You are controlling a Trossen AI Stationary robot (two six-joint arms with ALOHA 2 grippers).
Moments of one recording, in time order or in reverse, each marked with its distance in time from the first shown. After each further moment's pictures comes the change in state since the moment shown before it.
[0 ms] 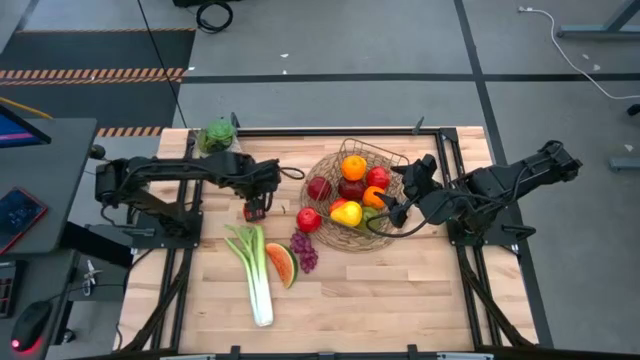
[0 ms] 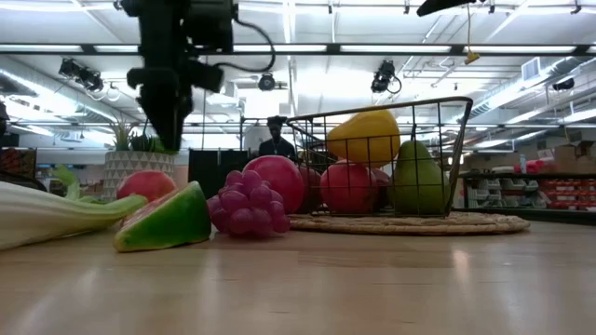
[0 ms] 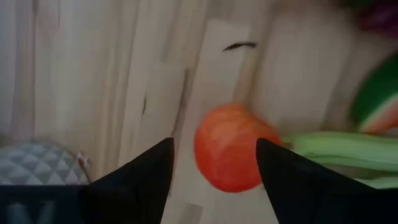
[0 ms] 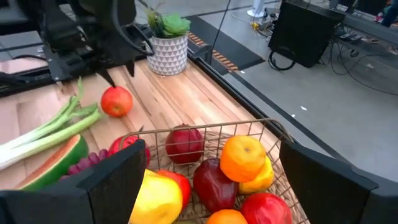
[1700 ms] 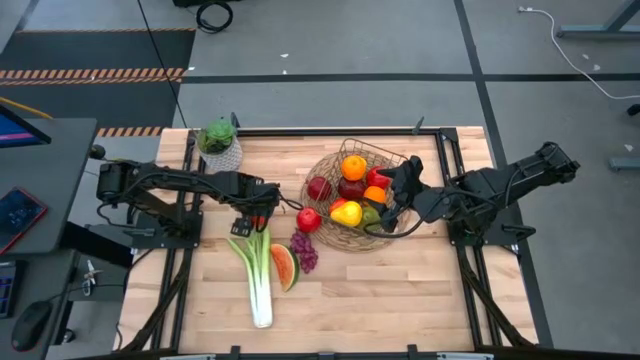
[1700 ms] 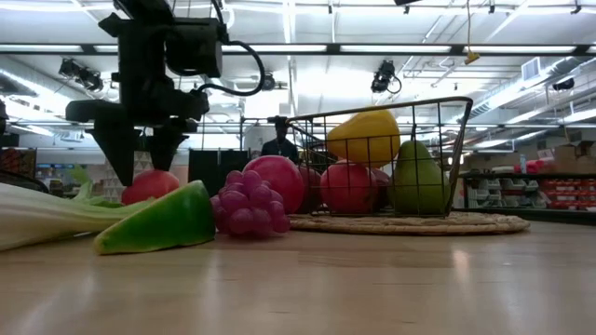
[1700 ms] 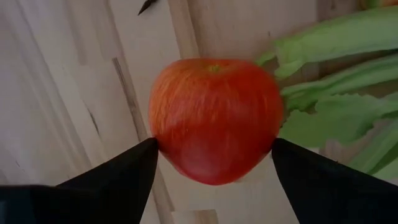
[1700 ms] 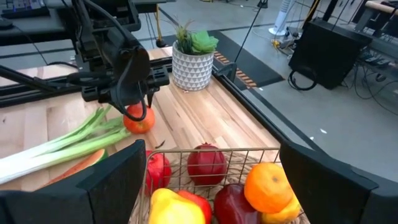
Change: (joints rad) left arm -0.117 0.029 -0.192 0.124 0.001 0.297; right arm -0.022 0.048 0.000 0.203 -0.071 -0.181
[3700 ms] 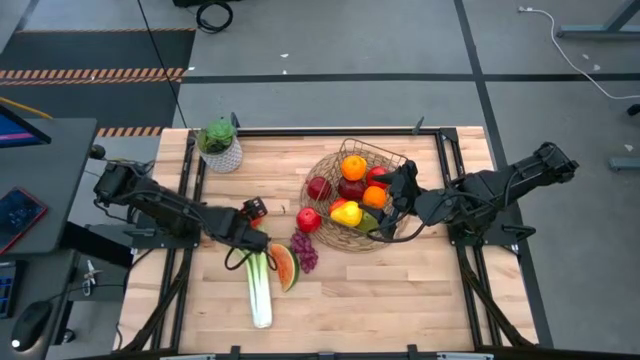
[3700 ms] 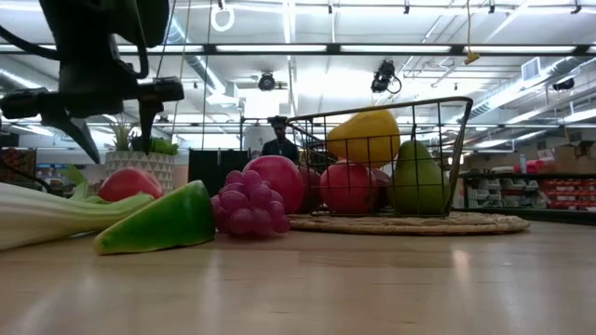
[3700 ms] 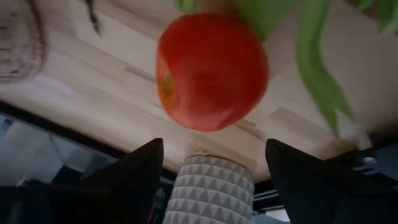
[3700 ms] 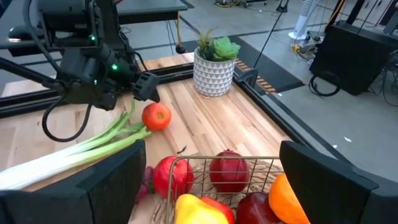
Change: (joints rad) left arm -0.408 0.001 0.013 -0.273 -0.464 0.421; right arm 0.021 0.015 0.000 0.075 -0.051 -0.022
